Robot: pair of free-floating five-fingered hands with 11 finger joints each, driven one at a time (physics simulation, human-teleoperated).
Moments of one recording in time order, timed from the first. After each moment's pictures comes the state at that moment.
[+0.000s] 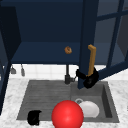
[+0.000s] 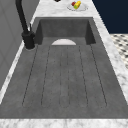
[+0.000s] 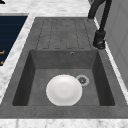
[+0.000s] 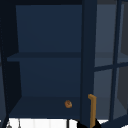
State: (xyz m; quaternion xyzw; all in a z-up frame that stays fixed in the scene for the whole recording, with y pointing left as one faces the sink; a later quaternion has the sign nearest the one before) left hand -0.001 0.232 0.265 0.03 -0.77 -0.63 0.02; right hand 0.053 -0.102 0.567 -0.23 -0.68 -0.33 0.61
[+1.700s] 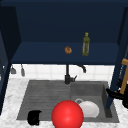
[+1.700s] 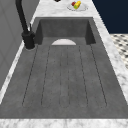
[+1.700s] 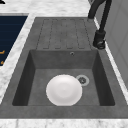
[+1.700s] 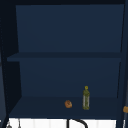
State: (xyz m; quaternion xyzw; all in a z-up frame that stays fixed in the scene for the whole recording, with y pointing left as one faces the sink) left hand -0.001 0.232 0.265 0.03 -0.77 -0.63 0.02; right hand -0.083 -0.299 0.560 -0.05 -0.73 -0.20 0.65
